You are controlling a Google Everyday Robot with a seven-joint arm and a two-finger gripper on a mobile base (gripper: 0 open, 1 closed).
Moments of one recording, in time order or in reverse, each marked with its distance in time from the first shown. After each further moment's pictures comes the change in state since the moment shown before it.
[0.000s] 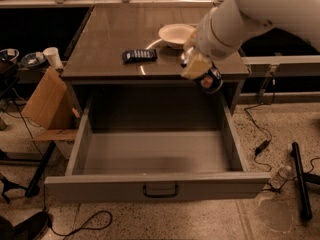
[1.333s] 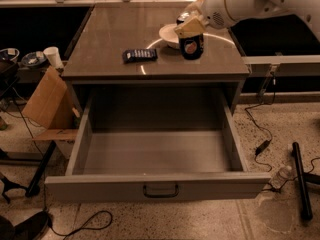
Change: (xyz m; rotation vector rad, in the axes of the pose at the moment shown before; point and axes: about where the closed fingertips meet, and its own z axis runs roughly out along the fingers) arm -0.020 -0.116 0.020 0.111 -0.366 0.333
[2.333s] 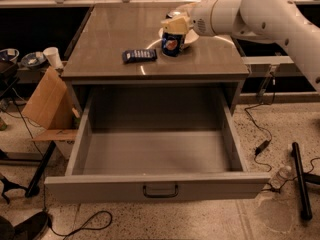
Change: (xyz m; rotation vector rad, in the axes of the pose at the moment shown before) arm -0.007 -0.017 0.044 0.080 -0.226 0.258
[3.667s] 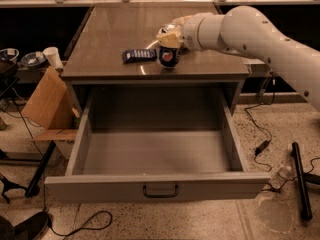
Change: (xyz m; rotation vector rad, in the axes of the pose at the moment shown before) arm 0.029 0.014 0.020 0.097 0.044 -0.053
